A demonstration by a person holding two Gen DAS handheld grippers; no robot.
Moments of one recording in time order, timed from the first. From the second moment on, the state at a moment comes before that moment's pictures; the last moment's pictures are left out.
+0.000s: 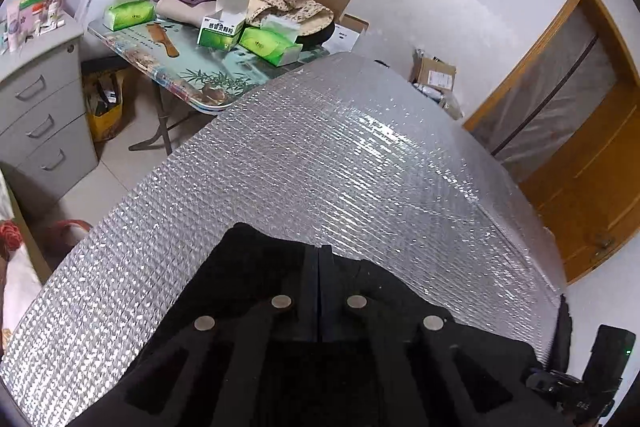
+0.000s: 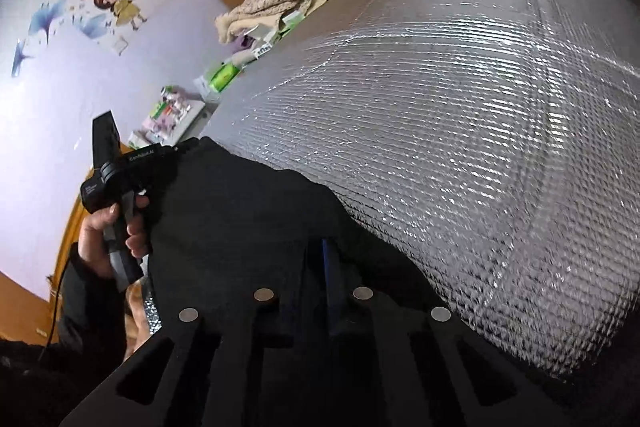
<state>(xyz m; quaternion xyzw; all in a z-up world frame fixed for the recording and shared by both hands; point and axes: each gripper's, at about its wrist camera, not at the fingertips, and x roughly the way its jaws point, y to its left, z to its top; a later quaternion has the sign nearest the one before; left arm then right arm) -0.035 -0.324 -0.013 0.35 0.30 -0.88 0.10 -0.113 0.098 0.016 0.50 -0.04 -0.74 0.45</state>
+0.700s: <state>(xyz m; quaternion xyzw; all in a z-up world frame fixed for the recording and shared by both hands) 0.085 -0.247 0.002 0.33 0.20 -0.92 0.06 -0.024 0.124 0.036 0.45 0.03 -0.73 0.51</state>
